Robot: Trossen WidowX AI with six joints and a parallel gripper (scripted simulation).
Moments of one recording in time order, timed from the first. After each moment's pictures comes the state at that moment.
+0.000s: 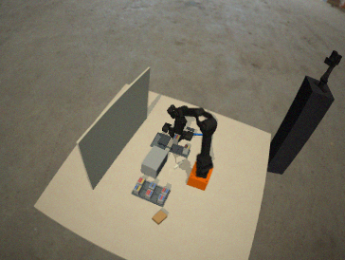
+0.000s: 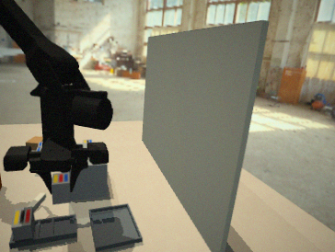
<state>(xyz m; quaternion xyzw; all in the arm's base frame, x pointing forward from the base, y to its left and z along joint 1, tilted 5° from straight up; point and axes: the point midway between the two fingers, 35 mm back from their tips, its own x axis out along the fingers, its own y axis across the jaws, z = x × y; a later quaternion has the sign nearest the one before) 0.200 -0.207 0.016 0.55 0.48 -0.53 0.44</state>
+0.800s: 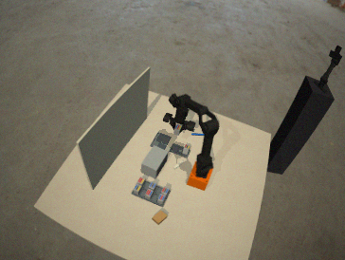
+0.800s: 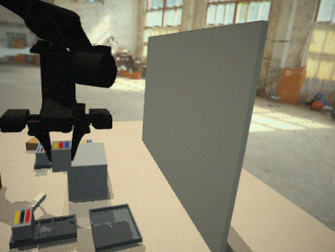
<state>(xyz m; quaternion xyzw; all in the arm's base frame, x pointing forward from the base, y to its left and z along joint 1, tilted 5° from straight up) 0.203 -0.222 0.093 0.55 0.48 -0.53 0.44</state>
